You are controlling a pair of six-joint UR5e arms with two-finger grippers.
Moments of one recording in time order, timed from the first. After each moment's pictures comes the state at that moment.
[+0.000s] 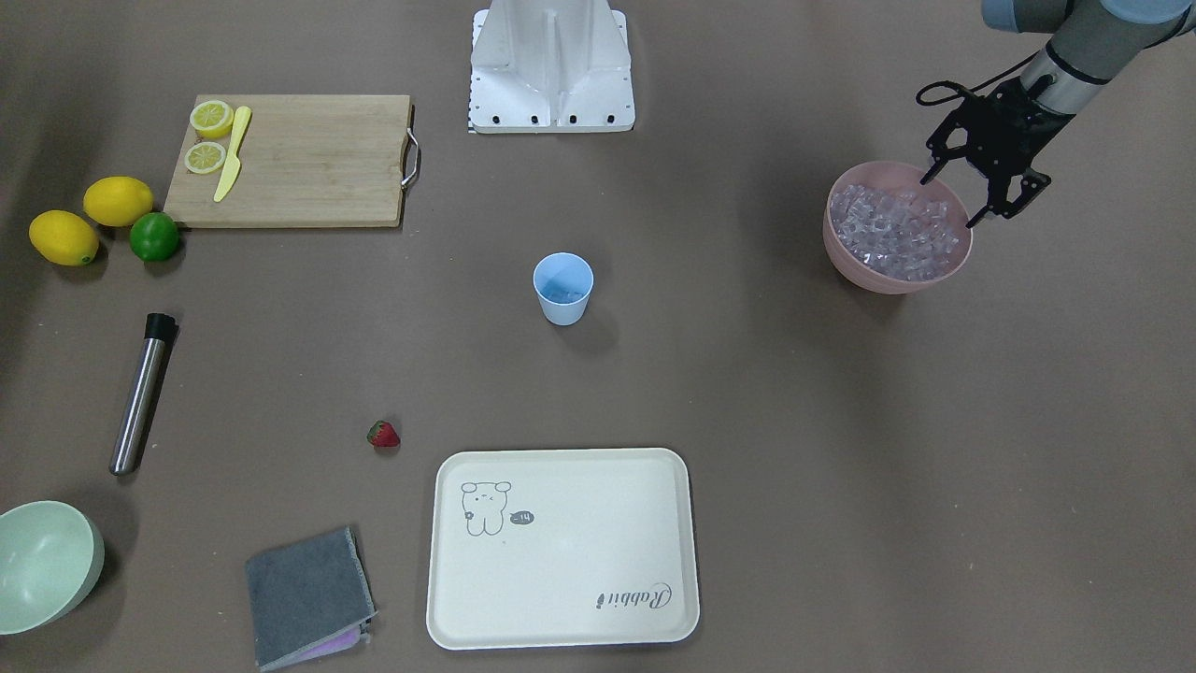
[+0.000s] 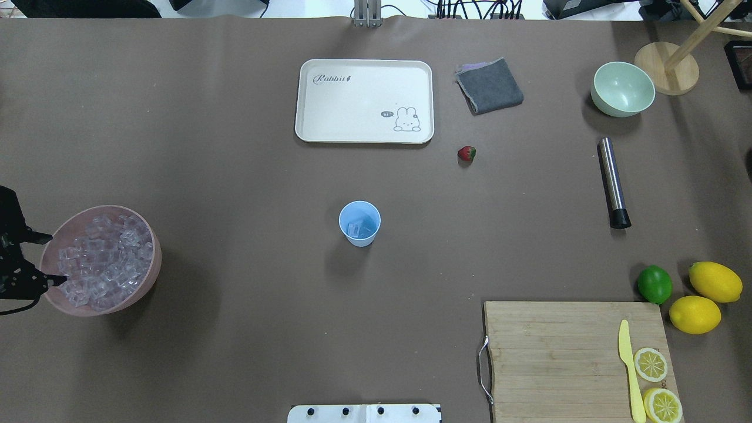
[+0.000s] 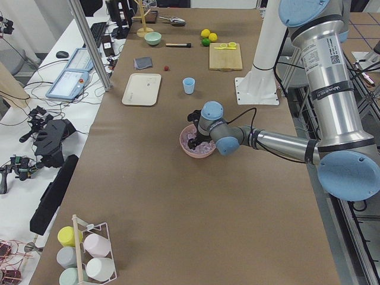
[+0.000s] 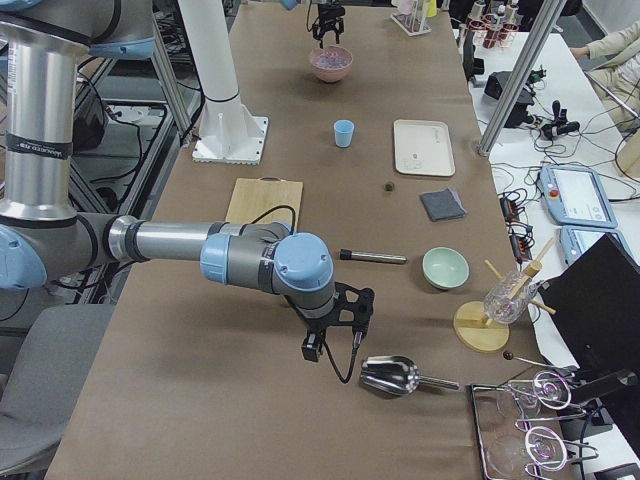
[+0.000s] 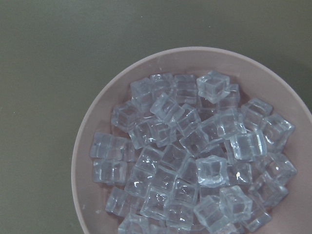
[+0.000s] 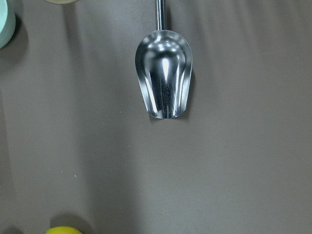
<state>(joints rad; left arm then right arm) -0.82 -1.26 -1.97 -2.34 -2.10 -0.02 1.77 -1.76 1.81 -1.68 2.39 0.02</state>
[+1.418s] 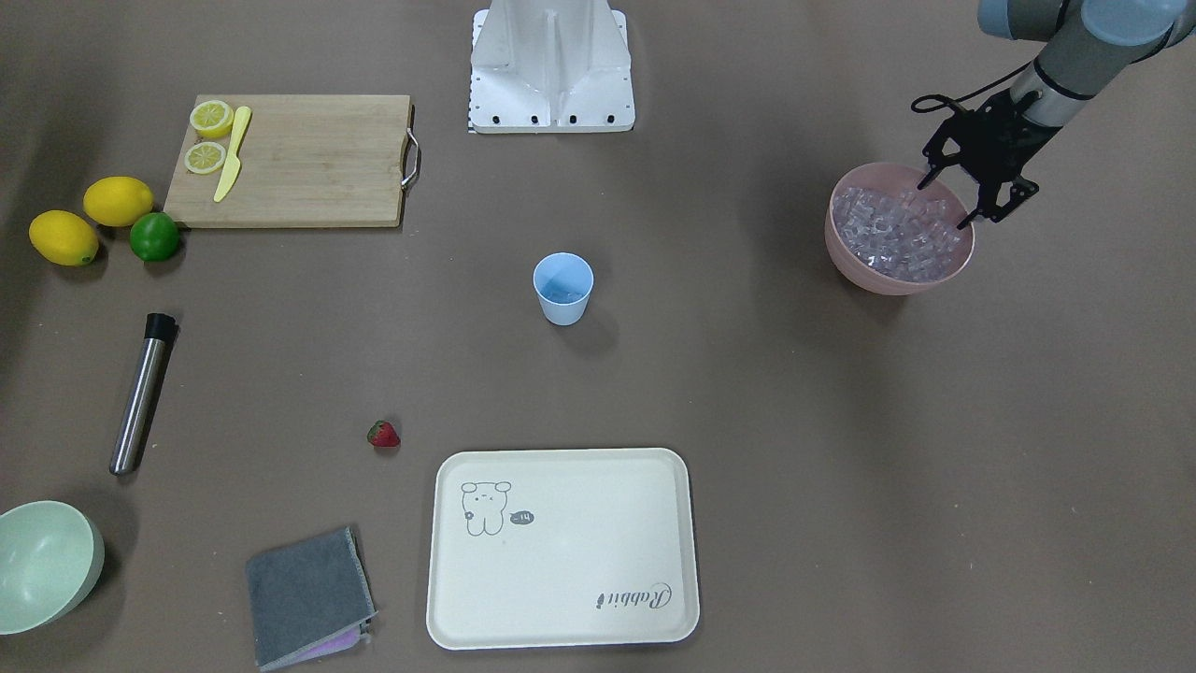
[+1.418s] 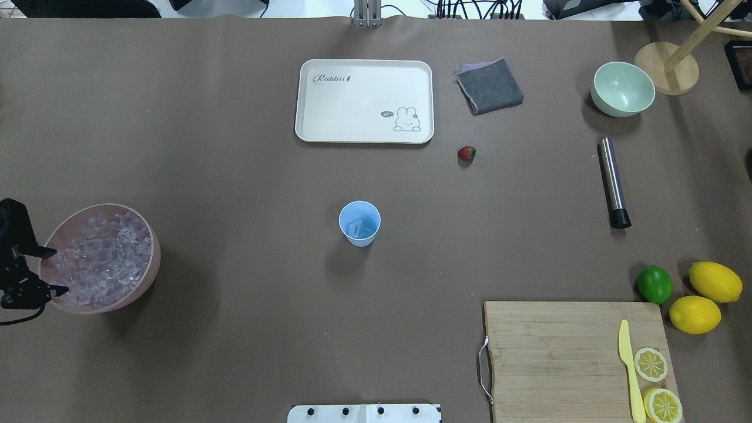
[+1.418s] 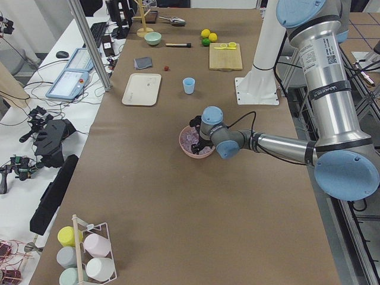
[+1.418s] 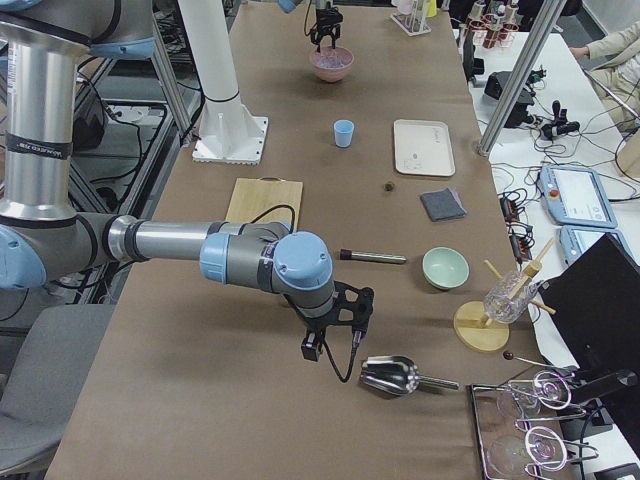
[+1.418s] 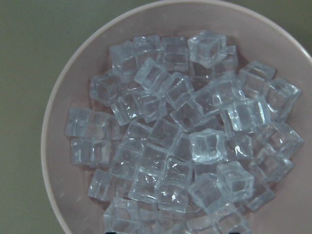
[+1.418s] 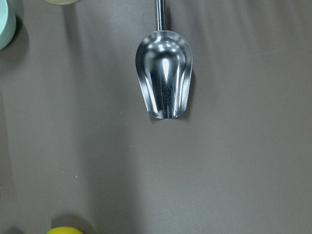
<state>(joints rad) -0.78 -1.26 -1.94 -2.34 -2.10 -0.02 1.77 -1.76 1.82 -1.68 2.39 0.03</state>
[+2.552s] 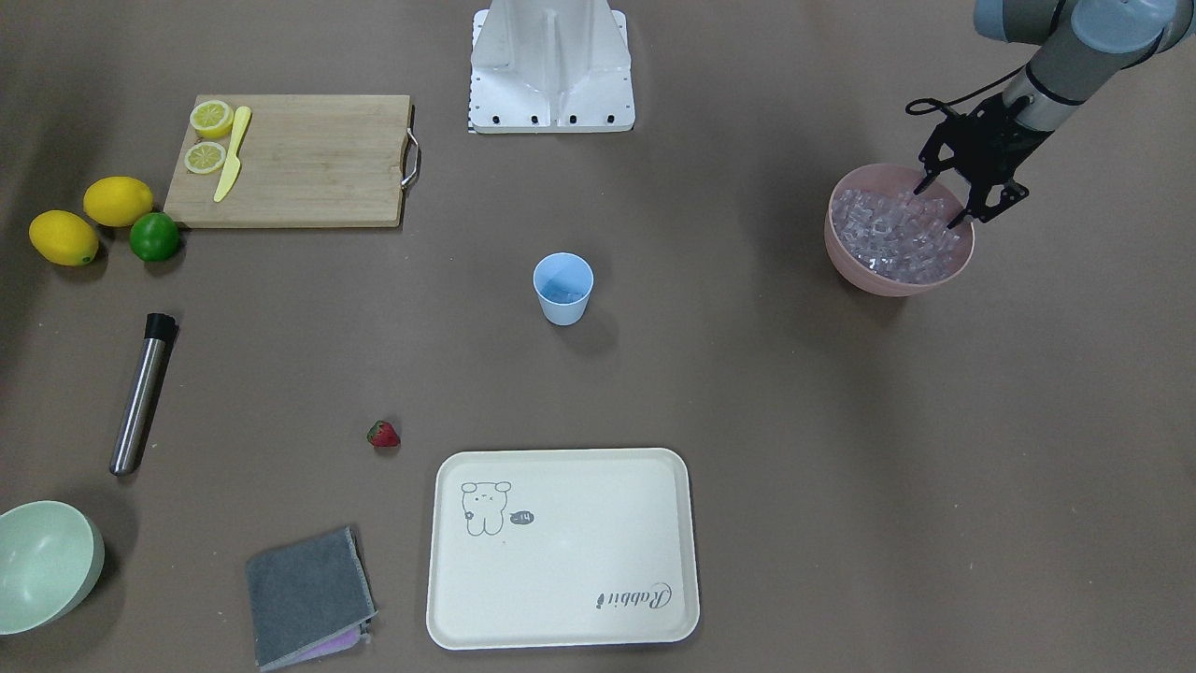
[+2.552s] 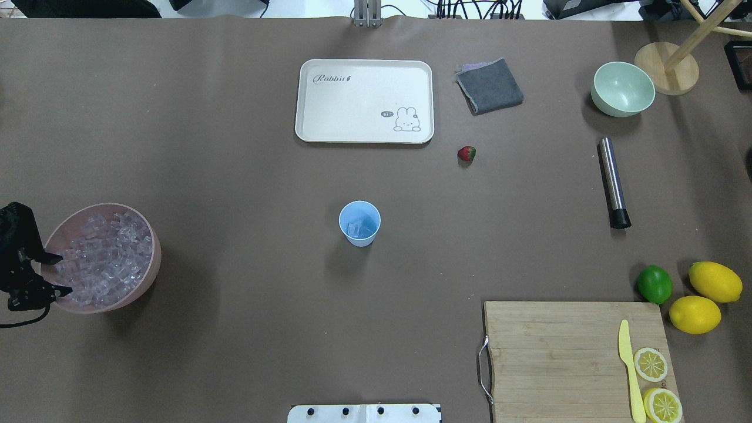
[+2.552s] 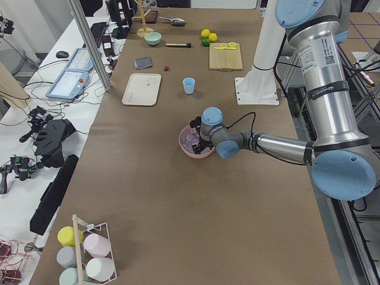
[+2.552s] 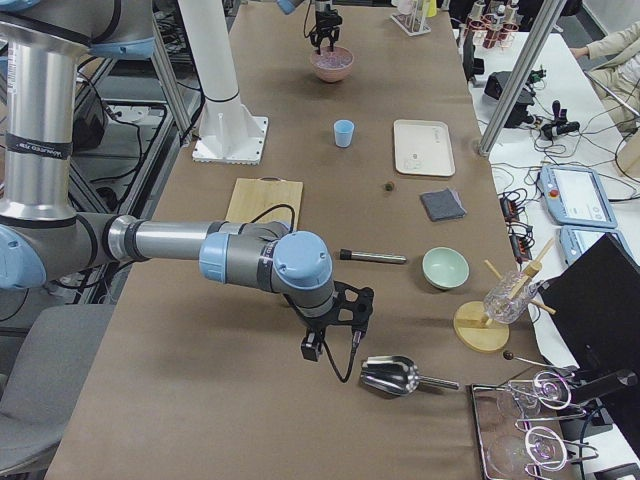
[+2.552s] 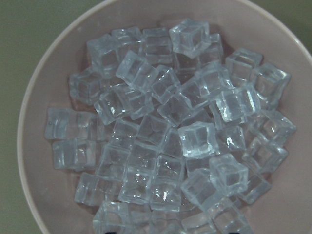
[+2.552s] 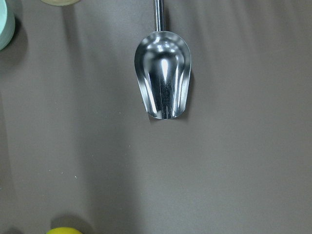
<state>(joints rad) -0.77 -1.26 -1.93 -2.34 -2.10 -0.02 1.77 -1.76 1.82 -1.68 2.39 0.03</state>
